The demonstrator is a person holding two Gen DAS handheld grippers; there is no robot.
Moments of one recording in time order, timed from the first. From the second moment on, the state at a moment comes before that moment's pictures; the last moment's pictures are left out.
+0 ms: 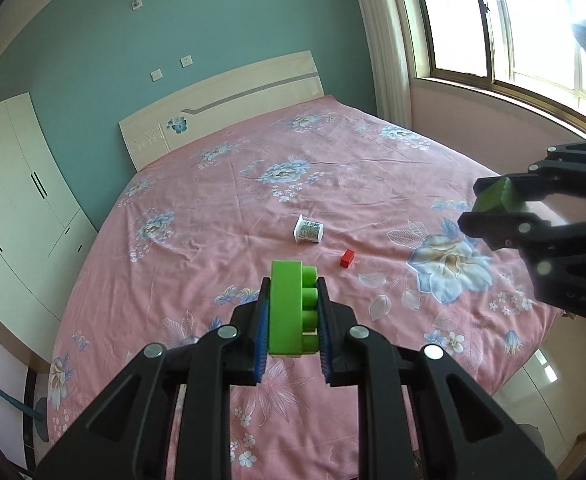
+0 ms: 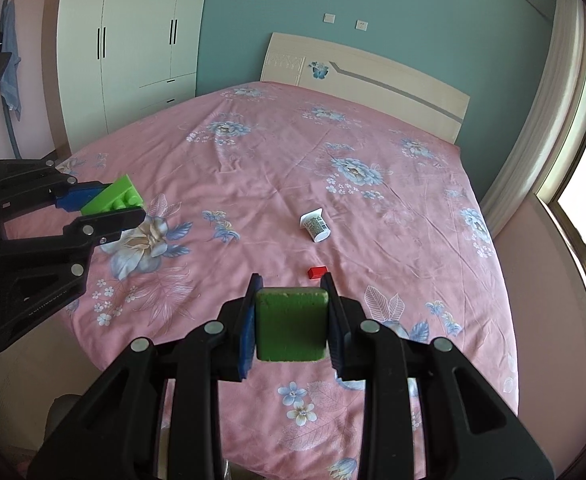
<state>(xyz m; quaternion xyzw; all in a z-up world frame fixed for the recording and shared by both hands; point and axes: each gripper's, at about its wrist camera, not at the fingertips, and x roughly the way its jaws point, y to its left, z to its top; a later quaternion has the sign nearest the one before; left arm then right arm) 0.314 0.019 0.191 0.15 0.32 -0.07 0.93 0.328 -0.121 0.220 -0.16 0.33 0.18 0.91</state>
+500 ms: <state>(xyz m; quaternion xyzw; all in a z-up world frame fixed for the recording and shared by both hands) 0.233 0.024 0.180 0.15 0.33 -0.08 0.93 0.231 -0.124 0.220 -0.18 0.32 0.20 0.91</state>
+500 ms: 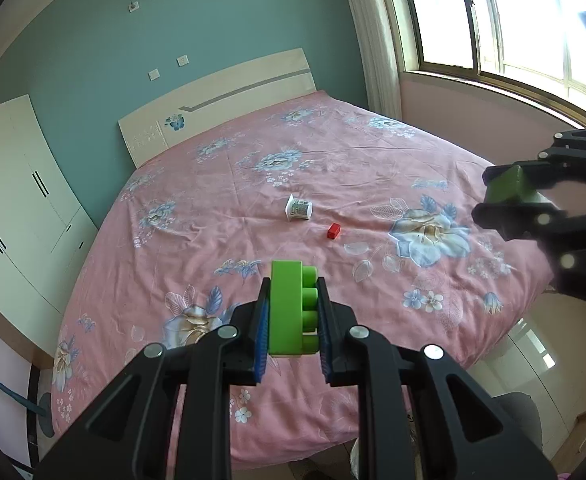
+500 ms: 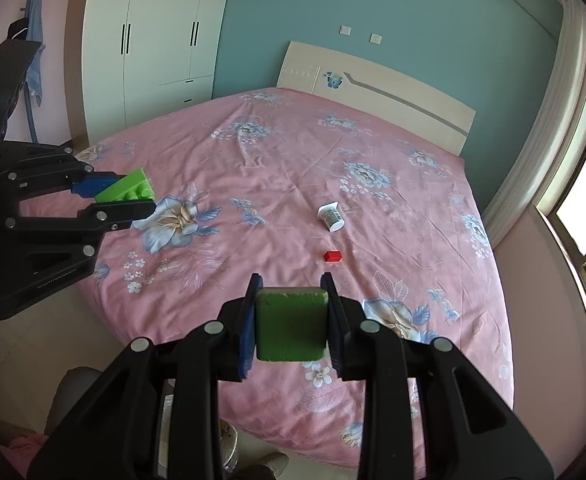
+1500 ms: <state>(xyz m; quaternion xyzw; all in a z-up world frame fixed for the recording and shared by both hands) 0.211 0.013 0.034 0.16 0.46 -0.12 0.87 0.201 -0.107 0.062 -0.20 0.44 0.25 0.84</state>
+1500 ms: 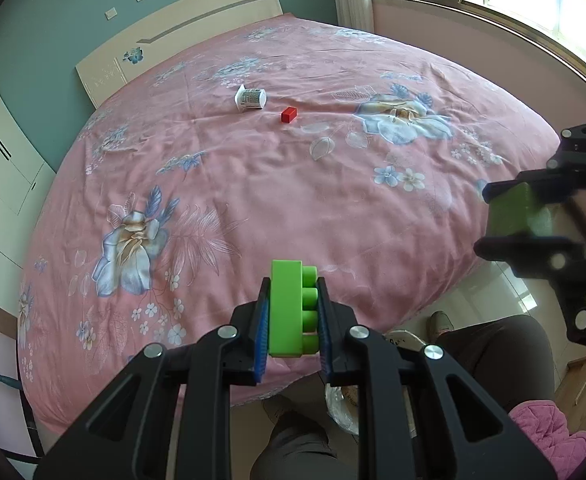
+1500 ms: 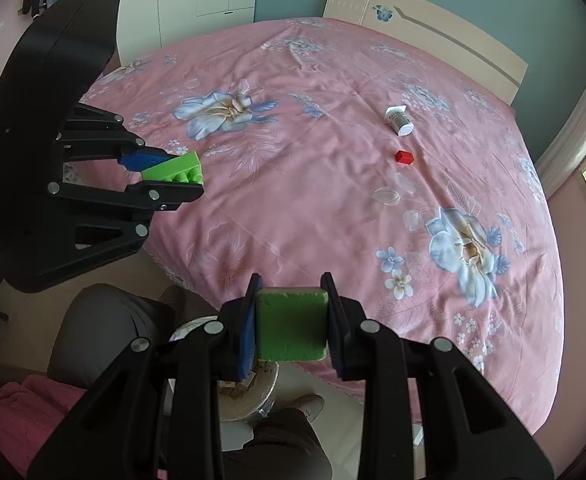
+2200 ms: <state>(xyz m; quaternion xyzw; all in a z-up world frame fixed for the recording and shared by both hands) 0.198 0.004 -0.084 0.15 0.55 -0.15 0.81 0.199 -0.104 -0.055 -0.18 0.54 0.27 0.78</state>
